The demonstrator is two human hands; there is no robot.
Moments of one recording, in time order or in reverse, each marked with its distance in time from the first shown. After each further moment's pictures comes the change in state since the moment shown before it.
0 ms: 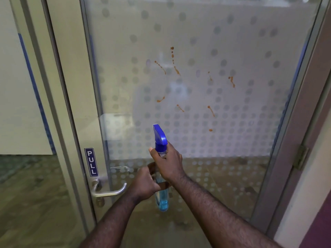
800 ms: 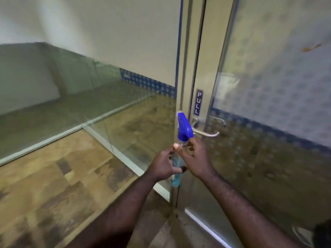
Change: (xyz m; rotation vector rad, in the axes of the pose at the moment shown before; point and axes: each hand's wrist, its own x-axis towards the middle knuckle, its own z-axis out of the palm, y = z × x) left_hand -0.221 -0.053 -0.055 0.119 0.566 -0.398; right_hand -0.139 0.003 0.121 0.298 -0.594 -0.325
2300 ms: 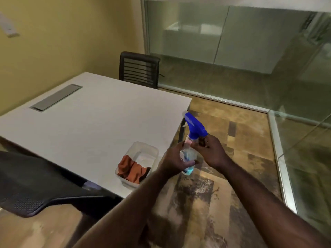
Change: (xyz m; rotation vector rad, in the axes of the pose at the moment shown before) left_hand -0.542 -0.132 -0.286 0.288 1.127 -0.608; right_hand -0.271 -0.343 0.415 0.510 -1.332 -0.236
